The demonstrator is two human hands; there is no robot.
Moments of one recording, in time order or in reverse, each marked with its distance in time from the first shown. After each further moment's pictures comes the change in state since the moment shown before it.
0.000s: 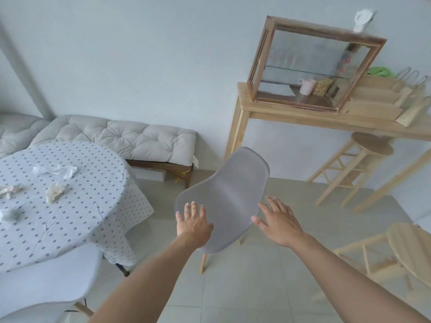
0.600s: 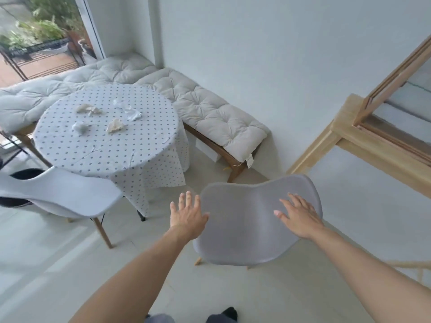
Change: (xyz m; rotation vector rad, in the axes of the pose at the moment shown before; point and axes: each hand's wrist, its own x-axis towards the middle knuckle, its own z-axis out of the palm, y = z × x) left_hand 0.093 0.019 0.027 -0.290 0.042 -0.594; right_hand 0.312 0.085 -0.002 -0.223 -0.186 -0.476
